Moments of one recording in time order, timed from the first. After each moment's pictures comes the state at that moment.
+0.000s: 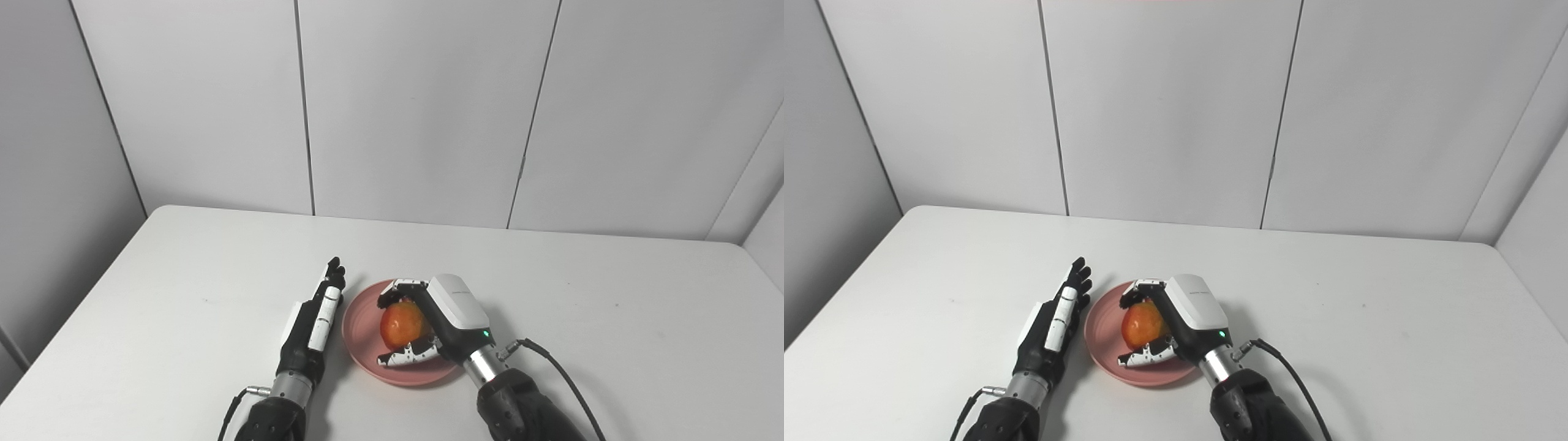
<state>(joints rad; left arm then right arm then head) -0.22 -0.02 -0.04 0.17 -0.02 0.02 -0.03 -0.50 -0.07 0.46 0.43 -0.71 -0.23 -0.16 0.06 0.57</state>
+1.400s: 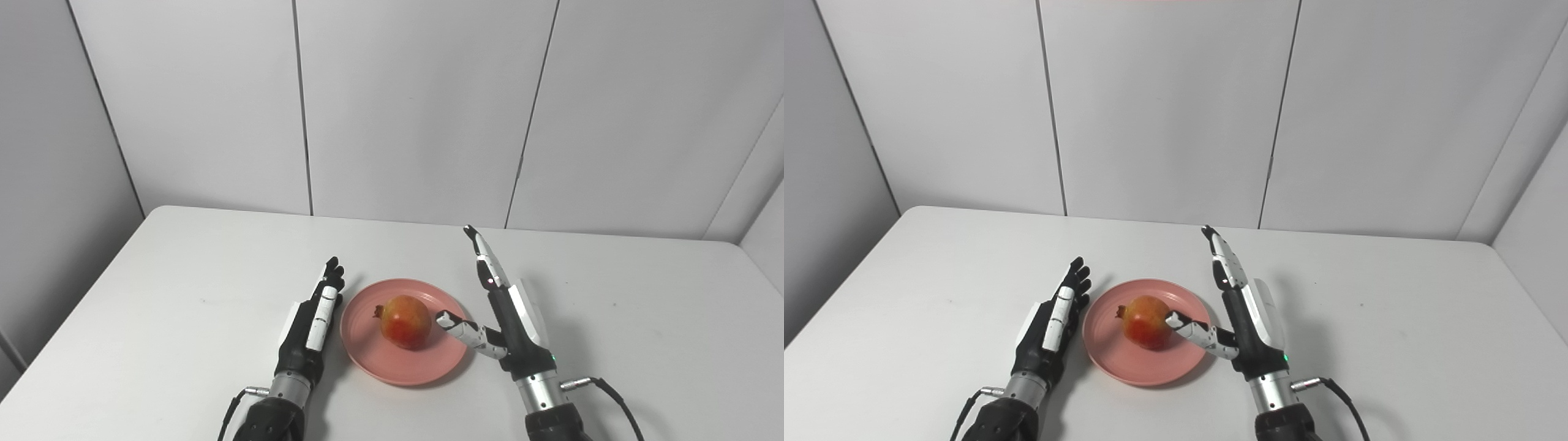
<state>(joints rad) -0.22 -0.02 -0.04 0.18 -0.06 0.00 -0.04 -0.28 -0.06 0.23 0.20 -0.40 -0.35 -0.18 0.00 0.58</state>
